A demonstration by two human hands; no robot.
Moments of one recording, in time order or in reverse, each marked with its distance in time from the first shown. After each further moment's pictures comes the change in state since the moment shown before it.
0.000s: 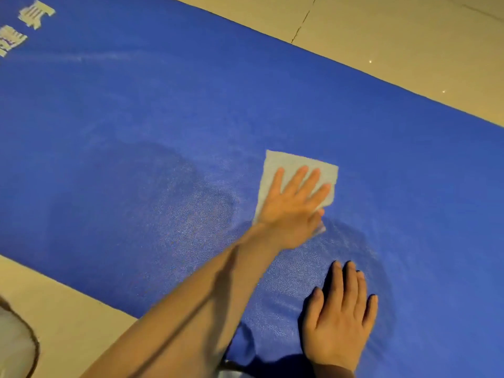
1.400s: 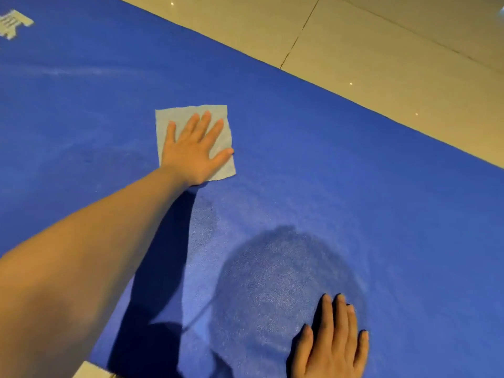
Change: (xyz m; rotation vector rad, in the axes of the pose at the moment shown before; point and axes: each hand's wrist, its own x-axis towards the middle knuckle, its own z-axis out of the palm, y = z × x) left_hand 0.036 -0.183 -0.047 -0.048 0.022 -0.458; right_hand 0.002 0.000 0.005 -0.051 0.061 -0.030
